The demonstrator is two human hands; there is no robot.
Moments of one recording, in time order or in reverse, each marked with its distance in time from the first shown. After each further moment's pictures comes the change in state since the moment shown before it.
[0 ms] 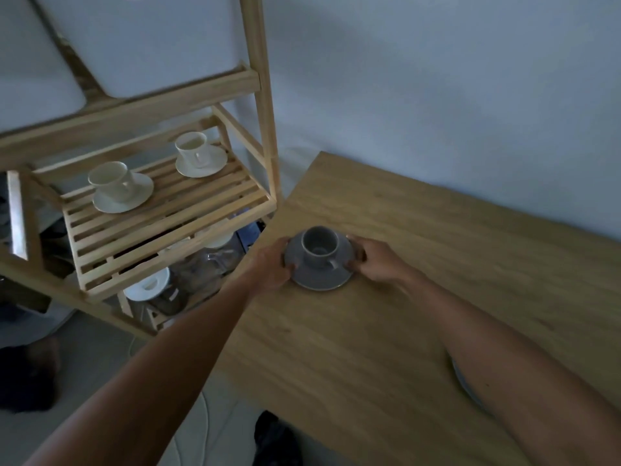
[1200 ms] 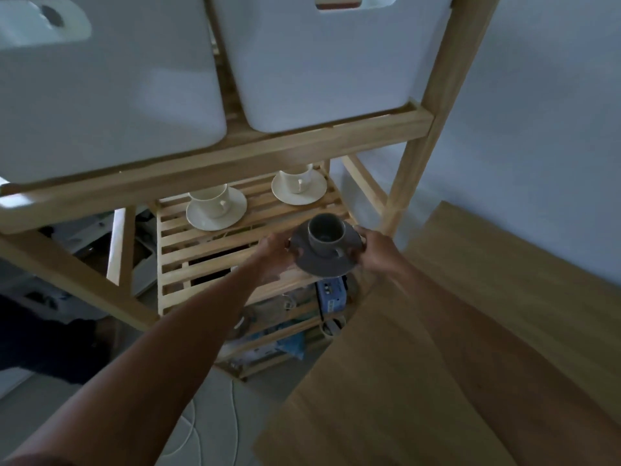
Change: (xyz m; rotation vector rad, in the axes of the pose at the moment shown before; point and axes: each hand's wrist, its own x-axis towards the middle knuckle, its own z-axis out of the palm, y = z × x) left_hand 0.089 -0.151 -0.142 -0.171 0.128 -0.253; right_hand 0.227 -0.170 0.079 0.015 -0.040 -0.105
